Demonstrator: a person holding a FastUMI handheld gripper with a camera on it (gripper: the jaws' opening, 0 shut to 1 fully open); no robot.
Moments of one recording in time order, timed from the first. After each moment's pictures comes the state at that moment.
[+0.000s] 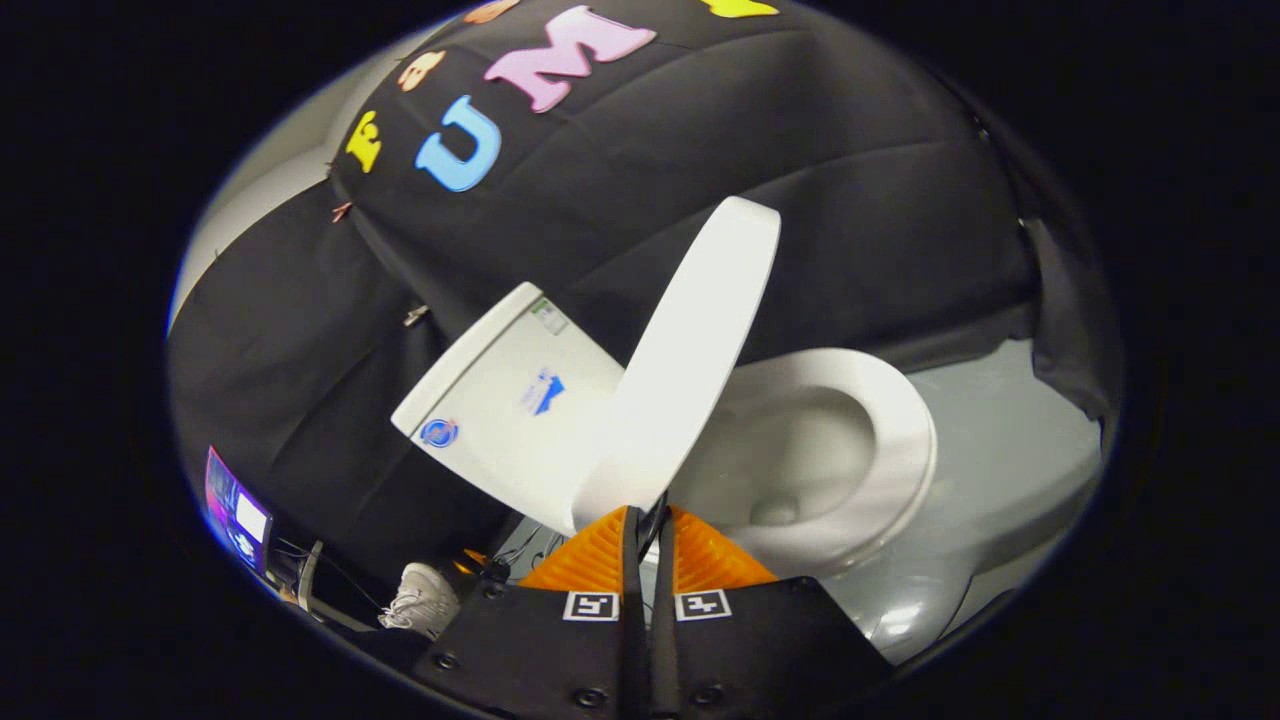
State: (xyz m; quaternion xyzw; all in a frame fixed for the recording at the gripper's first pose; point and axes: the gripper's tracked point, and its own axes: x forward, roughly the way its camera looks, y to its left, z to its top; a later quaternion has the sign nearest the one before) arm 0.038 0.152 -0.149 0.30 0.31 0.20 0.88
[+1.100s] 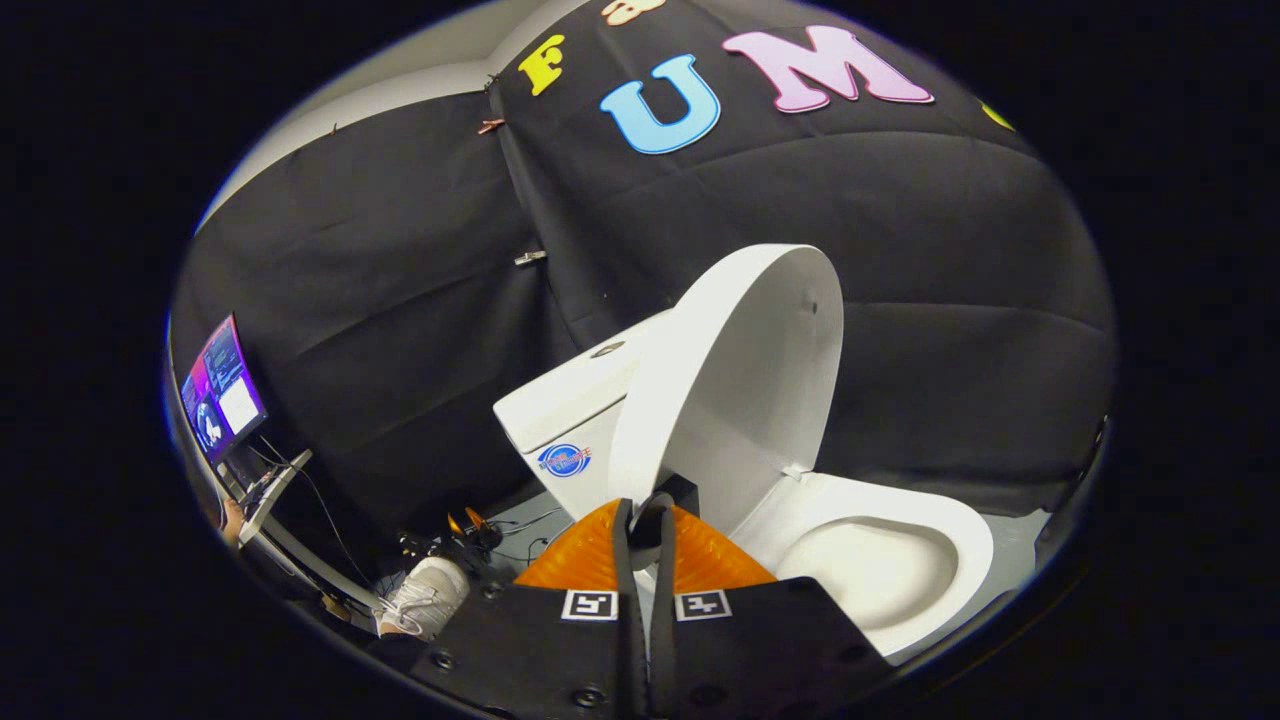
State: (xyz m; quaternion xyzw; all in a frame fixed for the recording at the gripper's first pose) arm 0.079 0.302 -0.045 0.15 0.25 0.33 0.90
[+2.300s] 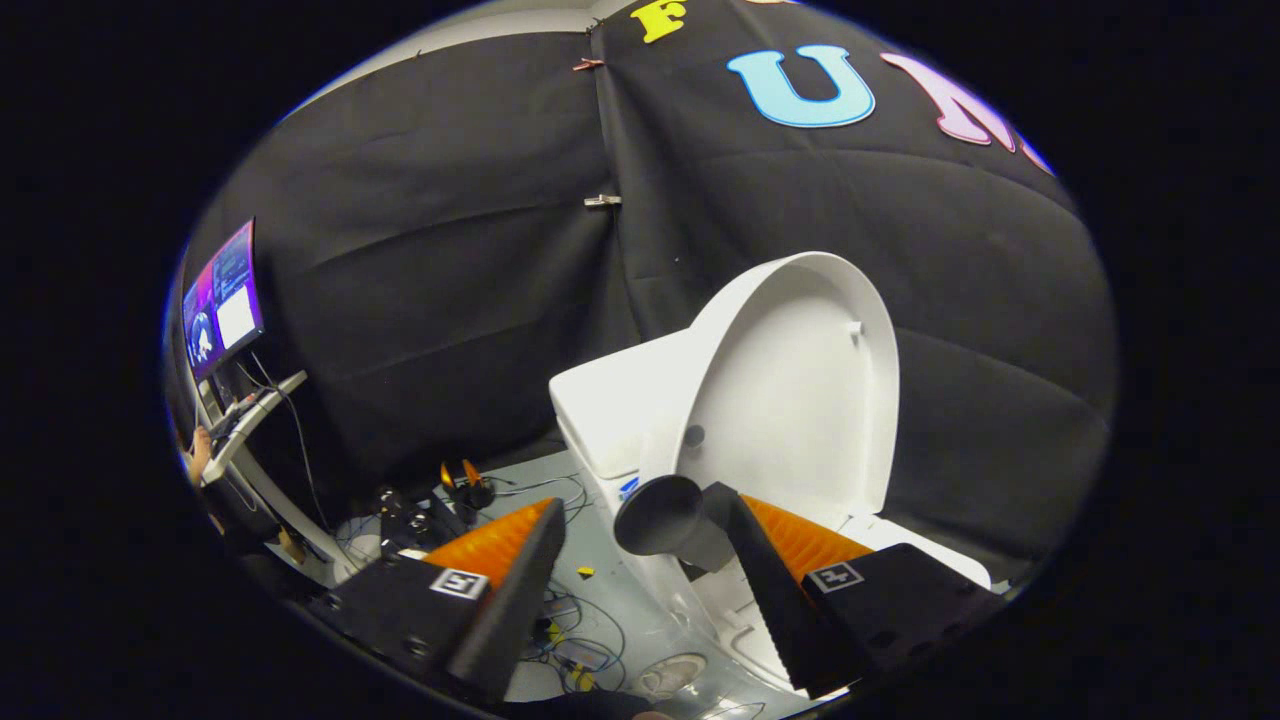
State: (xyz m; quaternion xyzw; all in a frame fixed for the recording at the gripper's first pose) arm 0.095 0.433 -0.057 0.02 0.24 0.39 0.89
